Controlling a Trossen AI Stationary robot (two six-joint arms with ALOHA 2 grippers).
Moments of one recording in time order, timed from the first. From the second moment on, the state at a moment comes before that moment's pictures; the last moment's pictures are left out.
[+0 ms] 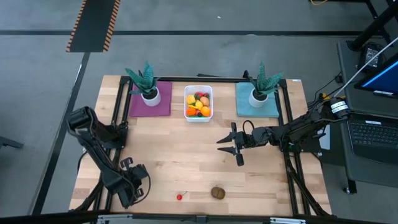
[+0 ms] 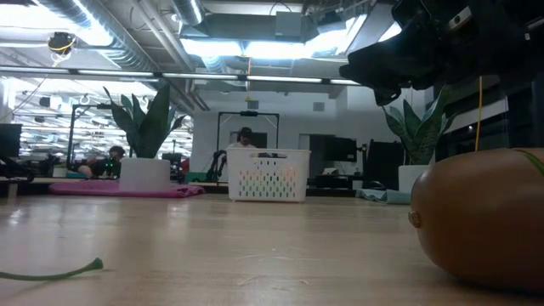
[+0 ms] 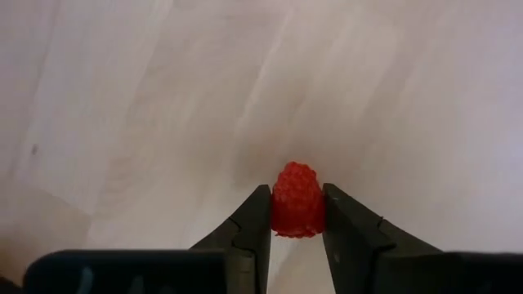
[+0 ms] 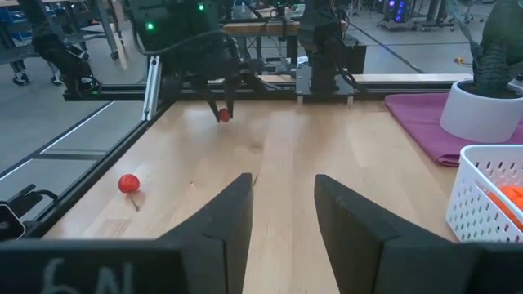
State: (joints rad) left arm -1.04 1.65 0.89 -0.83 -0.22 -1.52; right arm 0.25 1.41 0.38 0.89 0.12 0.07
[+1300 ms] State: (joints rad) left arm -1.03 1.50 0.59 -0.09 -0.78 -1.09; right arm 0.25 1.41 0.38 0.88 0.12 0.06
